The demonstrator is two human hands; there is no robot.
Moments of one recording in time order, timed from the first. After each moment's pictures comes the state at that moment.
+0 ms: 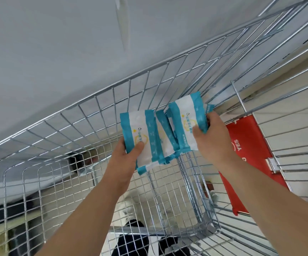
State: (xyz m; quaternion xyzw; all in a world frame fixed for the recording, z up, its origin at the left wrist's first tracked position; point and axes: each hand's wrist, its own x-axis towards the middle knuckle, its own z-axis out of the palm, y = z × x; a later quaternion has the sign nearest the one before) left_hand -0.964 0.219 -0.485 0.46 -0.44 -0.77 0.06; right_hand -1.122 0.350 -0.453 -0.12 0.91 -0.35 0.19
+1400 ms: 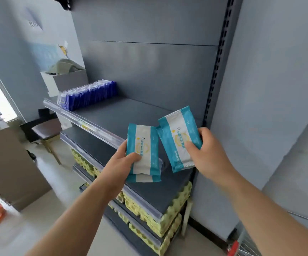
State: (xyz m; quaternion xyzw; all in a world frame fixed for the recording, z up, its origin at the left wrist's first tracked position) left_hand -0.246 0.323 0.006 0.56 -0.37 -0.53 0.53; right_hand -0.448 0.267 0.018 -0.69 0.54 -0.41 0.27
